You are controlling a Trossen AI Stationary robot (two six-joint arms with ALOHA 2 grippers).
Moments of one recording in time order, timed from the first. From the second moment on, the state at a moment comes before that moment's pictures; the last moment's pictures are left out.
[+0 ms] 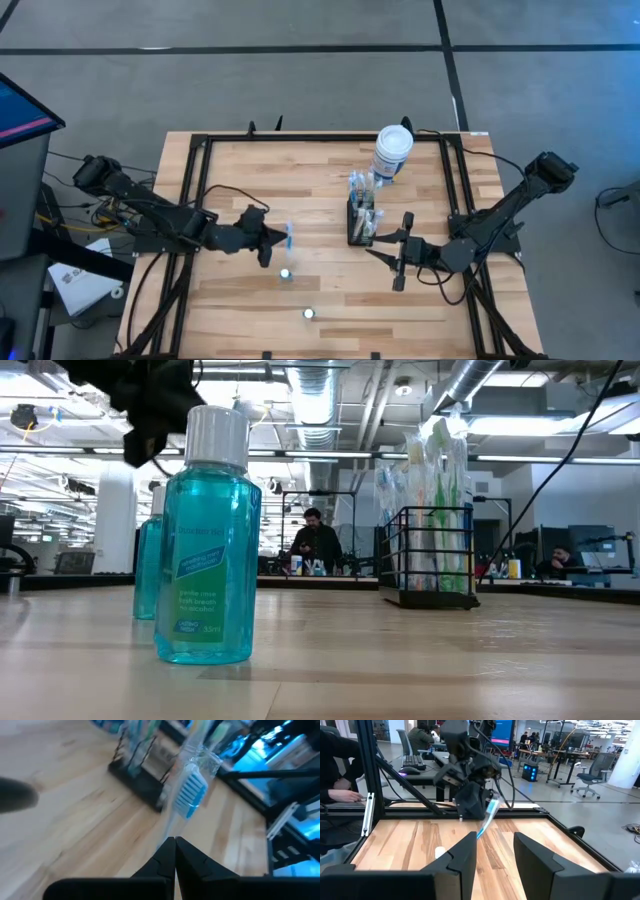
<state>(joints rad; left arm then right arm) -0.41 1.13 0.61 -0.03 -0.58 -0.89 0.68 1.20 0.65 0.45 0.89 0.00</state>
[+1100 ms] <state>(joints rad) -0.22 1.36 0.61 0.65 -0.40 -0.50 0.67 1.20 0.65 0.45 0.89 0.00</state>
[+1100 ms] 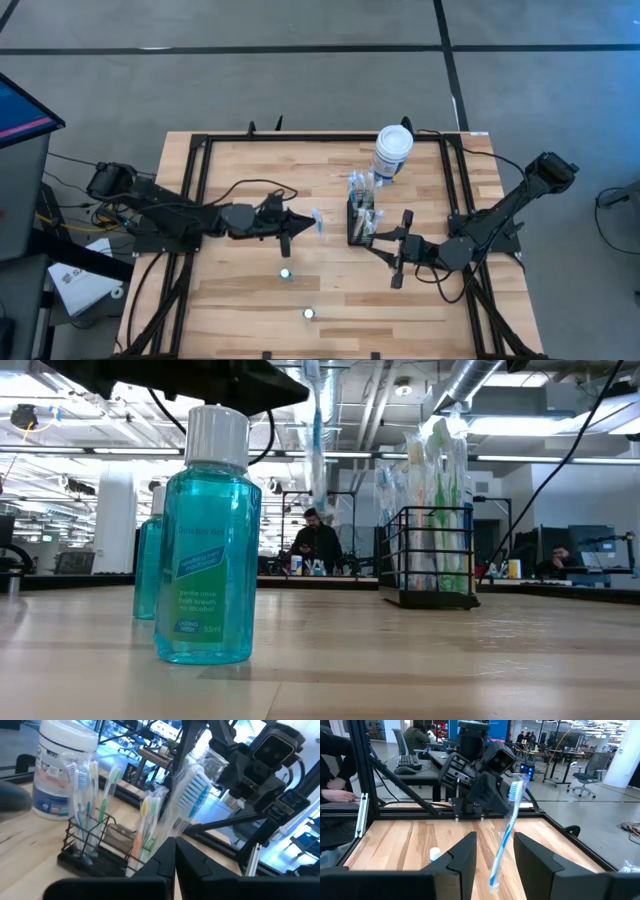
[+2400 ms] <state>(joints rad) -0.10 1.69 0.97 0.72 -0.21 -0.27 0.65 1.20 0.65 0.45 0.89 -0.01</state>
